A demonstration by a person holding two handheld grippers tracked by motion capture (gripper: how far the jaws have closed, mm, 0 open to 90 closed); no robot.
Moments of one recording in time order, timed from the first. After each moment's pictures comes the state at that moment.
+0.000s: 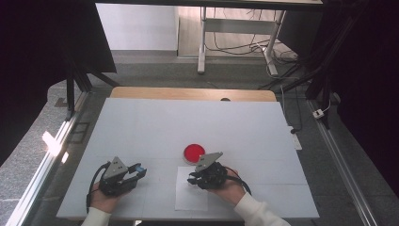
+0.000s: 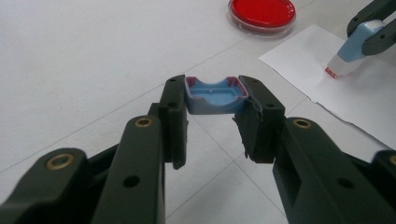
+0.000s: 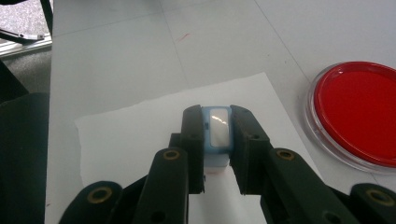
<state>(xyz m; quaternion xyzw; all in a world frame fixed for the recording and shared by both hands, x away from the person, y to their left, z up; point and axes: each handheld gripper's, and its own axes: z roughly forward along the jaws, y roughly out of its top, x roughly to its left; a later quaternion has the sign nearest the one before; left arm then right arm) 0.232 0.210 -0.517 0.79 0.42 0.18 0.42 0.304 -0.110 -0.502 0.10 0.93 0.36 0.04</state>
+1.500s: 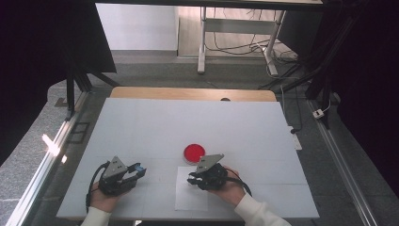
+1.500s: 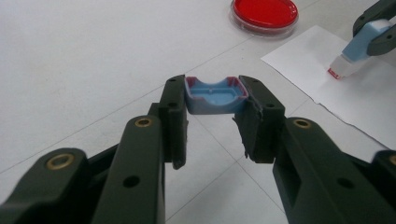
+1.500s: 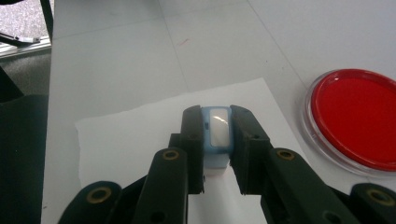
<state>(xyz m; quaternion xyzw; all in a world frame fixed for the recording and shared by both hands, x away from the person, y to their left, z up) 0.234 0.212 -0.517 0.78 0.42 0.18 0.42 0.300 -0.112 -0.502 0.09 0.92 0.37 0.06</state>
